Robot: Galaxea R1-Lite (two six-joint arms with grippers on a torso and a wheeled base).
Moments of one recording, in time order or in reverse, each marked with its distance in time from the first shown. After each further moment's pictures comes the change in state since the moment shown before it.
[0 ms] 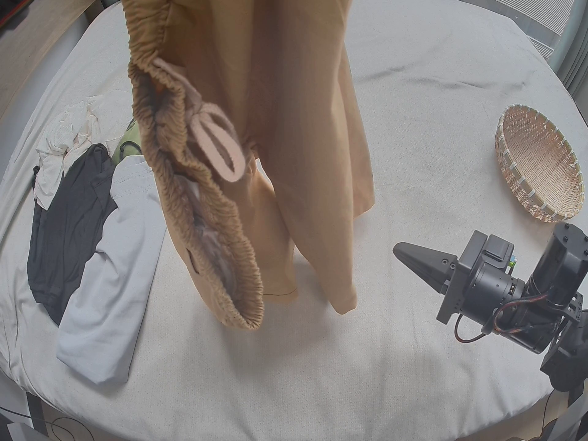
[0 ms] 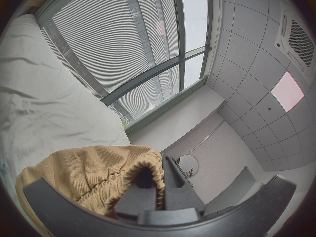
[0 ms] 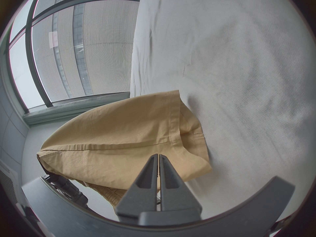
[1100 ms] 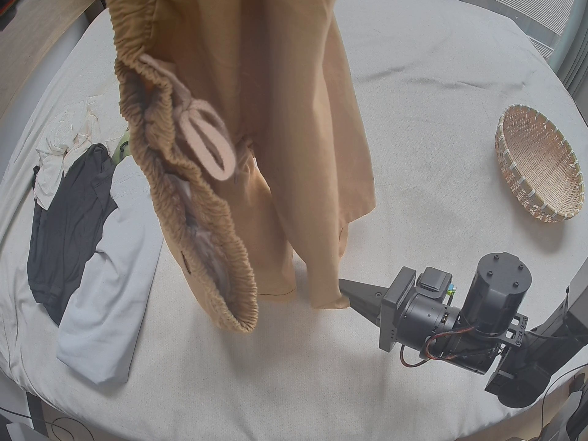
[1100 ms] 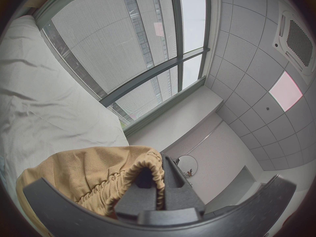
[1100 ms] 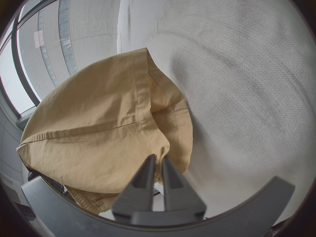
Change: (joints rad) left arm -0.001 -0.016 0.002 0.000 -0.005 0.002; right arm 0.110 0.270 -0.065 -0.127 -0.007 0.084
